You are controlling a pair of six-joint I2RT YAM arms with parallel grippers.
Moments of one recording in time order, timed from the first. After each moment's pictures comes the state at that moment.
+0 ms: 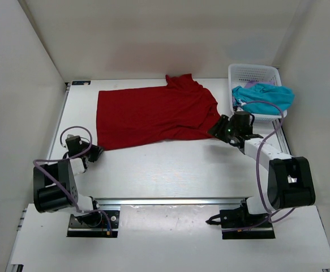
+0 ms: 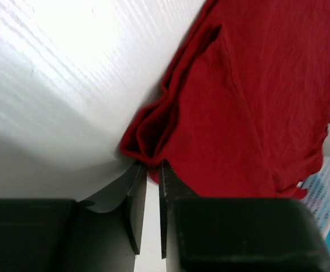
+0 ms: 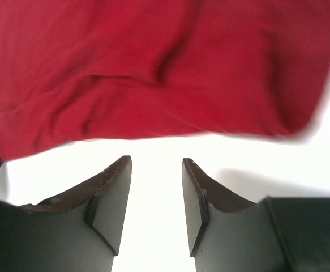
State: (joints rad) left arm 0.26 1.40 0.37 0.30 0.22 -0.94; right arm 0.13 1.44 0.76 0.03 -0.29 0.58
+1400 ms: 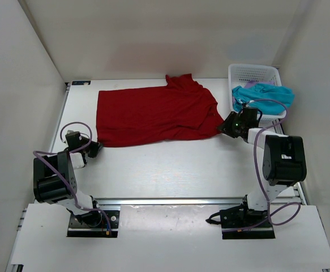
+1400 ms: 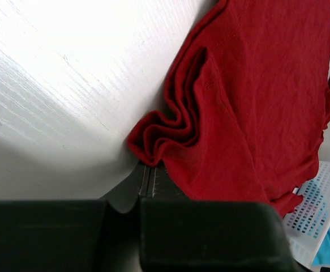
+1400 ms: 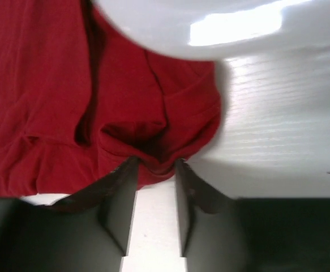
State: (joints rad) left arm 0.26 1.53 0.46 0.35 0.23 -0.94; right arm -0.05 1.69 0.85 0.10 -0.33 0.53
